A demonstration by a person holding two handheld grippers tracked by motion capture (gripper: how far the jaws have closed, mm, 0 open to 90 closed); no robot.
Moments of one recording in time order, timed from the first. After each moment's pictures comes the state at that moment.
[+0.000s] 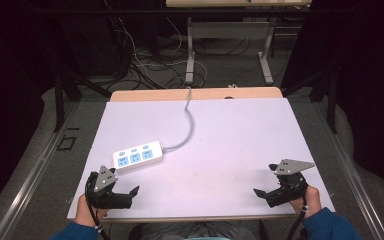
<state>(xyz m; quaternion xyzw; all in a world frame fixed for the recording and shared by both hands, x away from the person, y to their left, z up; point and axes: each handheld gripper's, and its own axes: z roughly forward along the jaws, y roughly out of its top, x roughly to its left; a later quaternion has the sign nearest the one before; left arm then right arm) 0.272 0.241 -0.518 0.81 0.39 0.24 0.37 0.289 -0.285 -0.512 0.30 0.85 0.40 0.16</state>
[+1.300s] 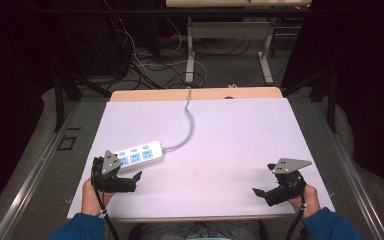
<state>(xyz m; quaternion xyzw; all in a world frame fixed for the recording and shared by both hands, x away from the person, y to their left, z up) 0.308 0.231 -0.503 0.81 0.39 0.27 0.36 0.294 -0.282 -0.514 0.31 0.85 0.39 0.16</state>
